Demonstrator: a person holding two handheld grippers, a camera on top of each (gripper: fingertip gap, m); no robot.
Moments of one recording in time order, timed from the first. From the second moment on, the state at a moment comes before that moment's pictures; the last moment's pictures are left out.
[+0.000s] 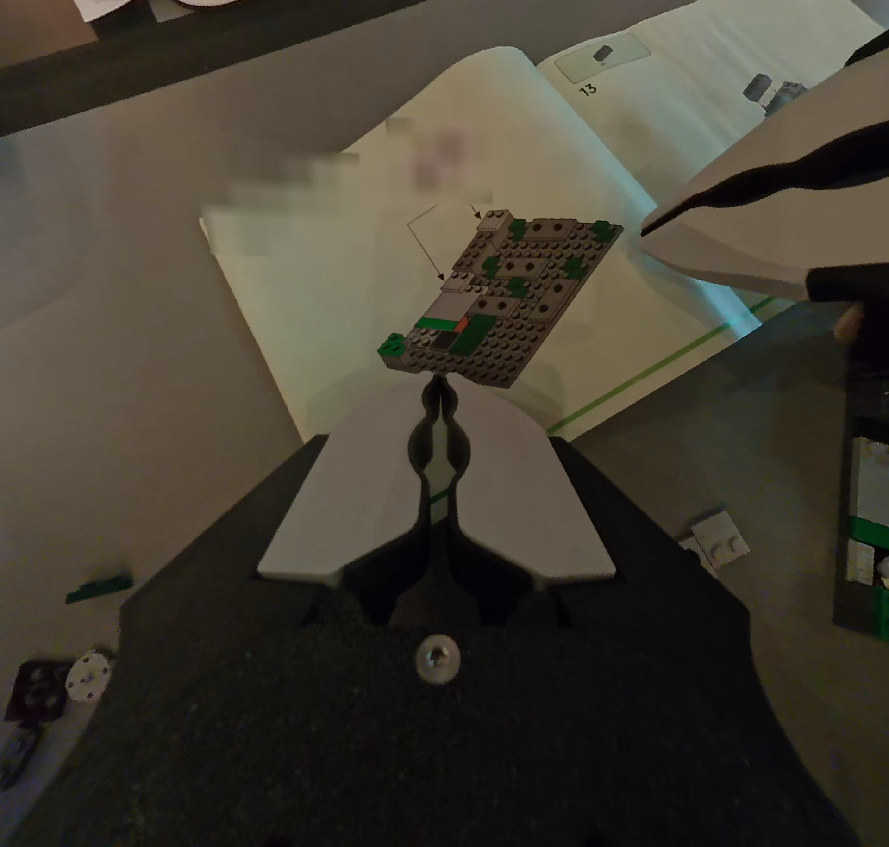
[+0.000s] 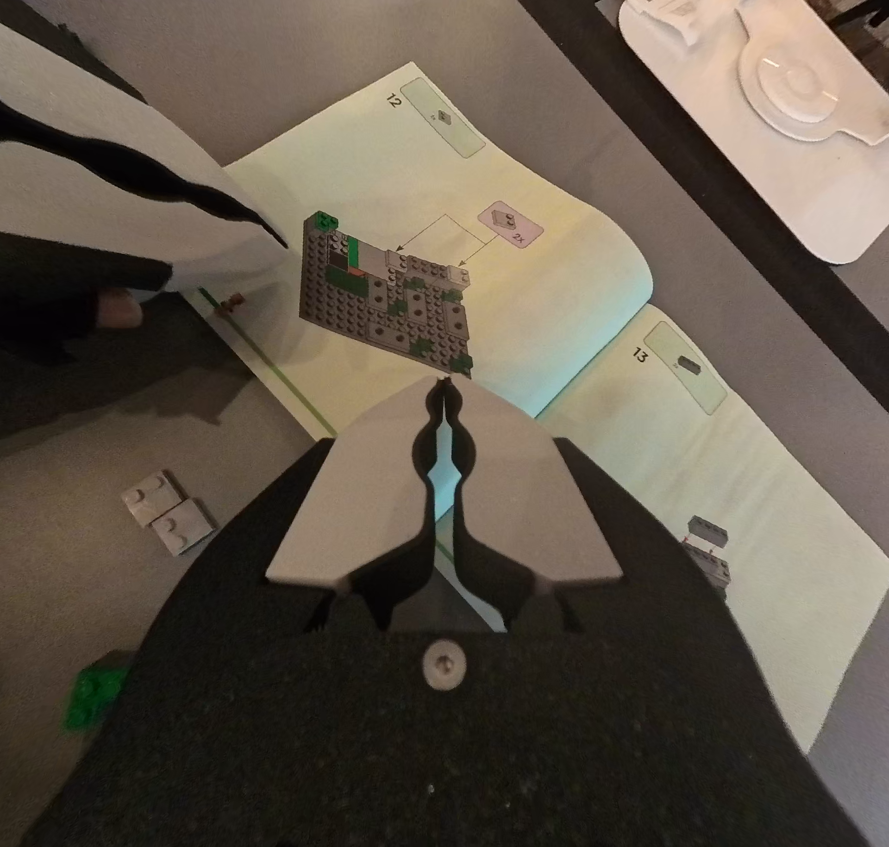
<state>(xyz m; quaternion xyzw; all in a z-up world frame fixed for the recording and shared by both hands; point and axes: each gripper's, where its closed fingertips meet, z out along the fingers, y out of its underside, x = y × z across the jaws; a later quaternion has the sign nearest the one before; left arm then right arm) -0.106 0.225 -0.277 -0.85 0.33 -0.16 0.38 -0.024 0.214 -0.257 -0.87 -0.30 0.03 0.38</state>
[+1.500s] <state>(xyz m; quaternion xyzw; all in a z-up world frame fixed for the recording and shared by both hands) -0.072 0.256 -0.288 -0.83 0.42 -0.13 0.34 -0.020 0.217 -0.249 -0.86 -0.30 0.08 0.40</state>
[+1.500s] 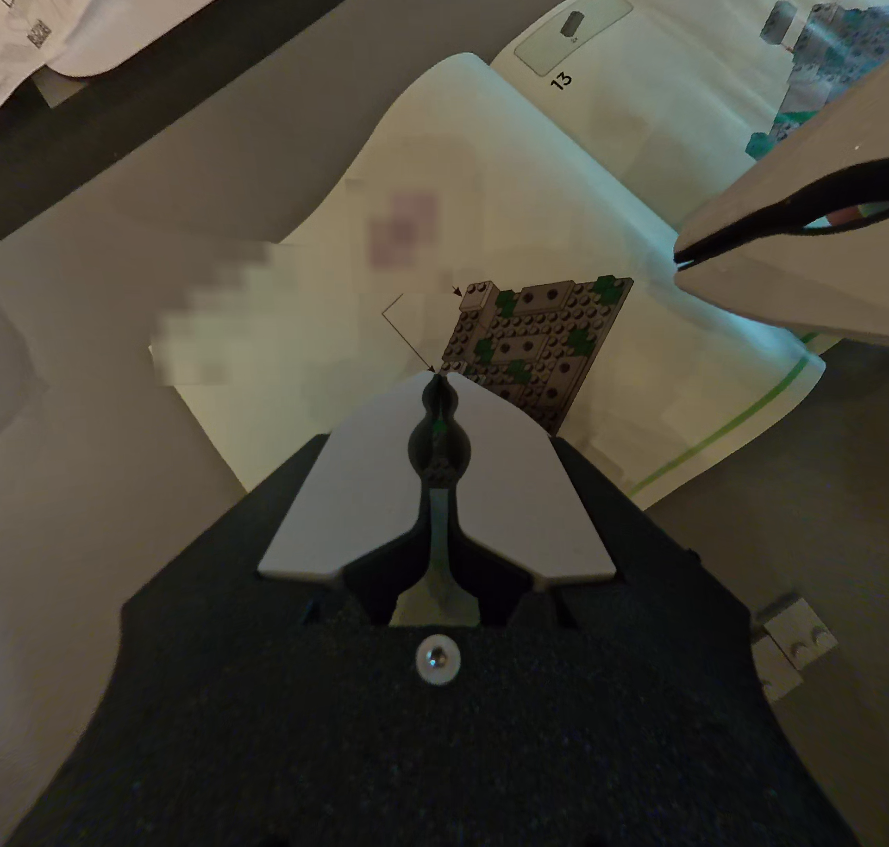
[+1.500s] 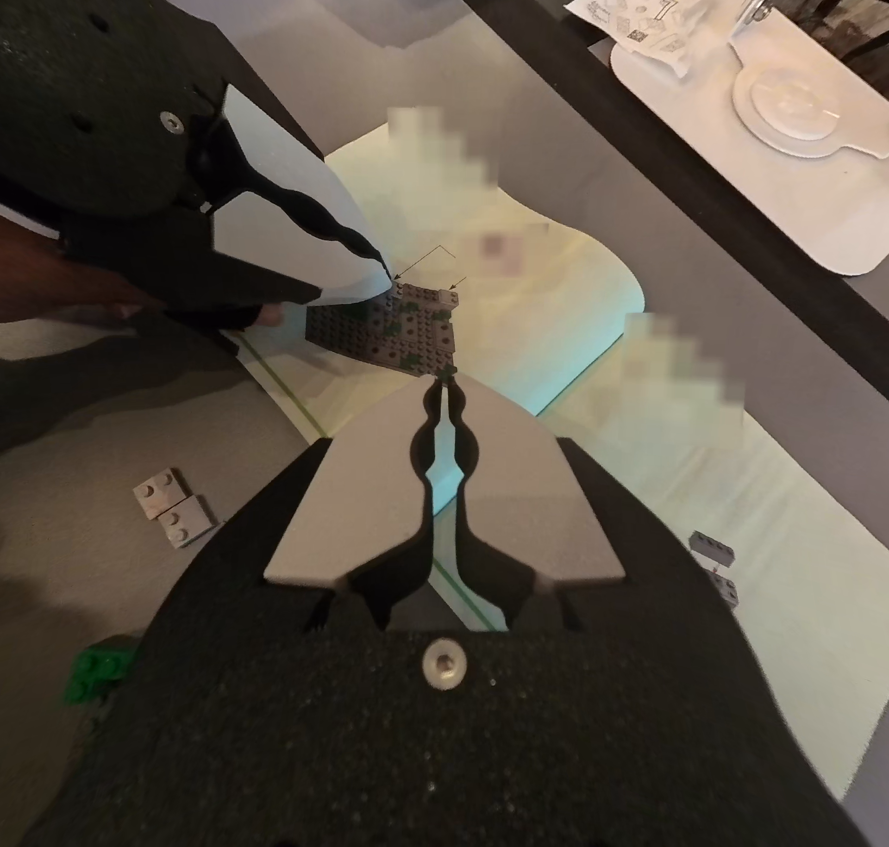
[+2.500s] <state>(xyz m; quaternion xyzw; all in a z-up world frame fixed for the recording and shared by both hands) -0.073 0.256 -0.284 -0.83 0.42 -0.13 0.35 -0.017 0.218 -0.249 -0.86 -0.29 0.08 0.40</state>
